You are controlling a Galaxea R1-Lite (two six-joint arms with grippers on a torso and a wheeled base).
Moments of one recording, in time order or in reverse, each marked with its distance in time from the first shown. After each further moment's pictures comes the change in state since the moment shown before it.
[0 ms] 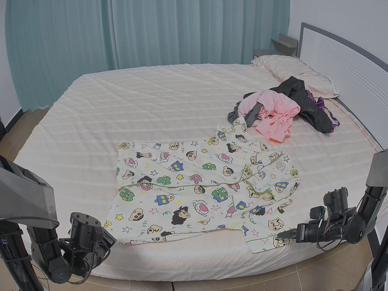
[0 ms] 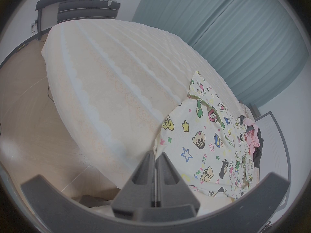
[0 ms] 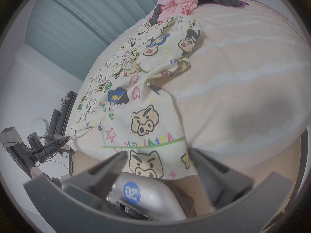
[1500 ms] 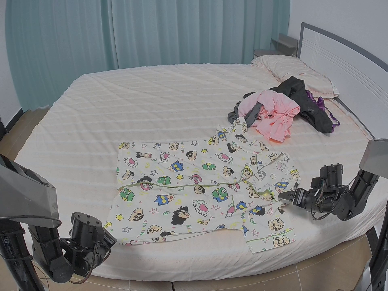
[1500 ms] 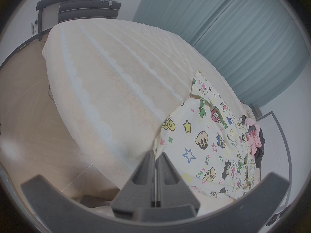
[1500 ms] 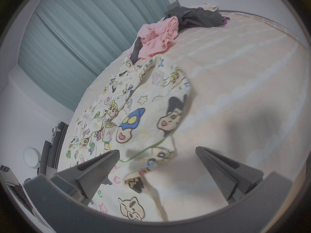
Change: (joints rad) left arm 0.007 0.017 -0.008 0.001 -0.001 0.000; right arm -0.067 0.099 -0.330 0.018 -0.139 0.157
